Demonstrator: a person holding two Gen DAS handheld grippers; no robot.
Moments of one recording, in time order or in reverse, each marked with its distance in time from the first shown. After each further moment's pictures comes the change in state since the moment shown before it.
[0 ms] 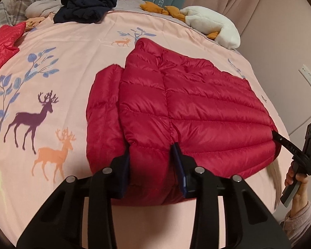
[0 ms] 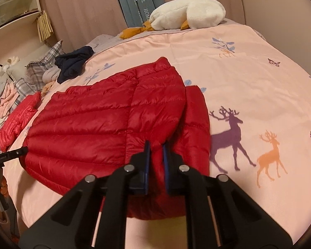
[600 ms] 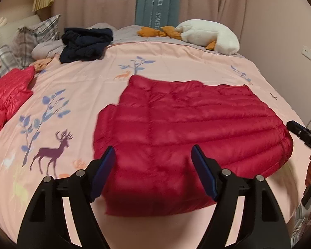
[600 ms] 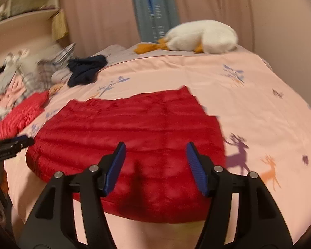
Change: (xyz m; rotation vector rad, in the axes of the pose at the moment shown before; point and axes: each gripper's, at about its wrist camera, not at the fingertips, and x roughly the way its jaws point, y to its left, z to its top) left arm -0.023 -0.055 0.013 0.159 -0.166 0.167; right arm -0.029 0.058 0.014 -0.141 -0.121 0.000
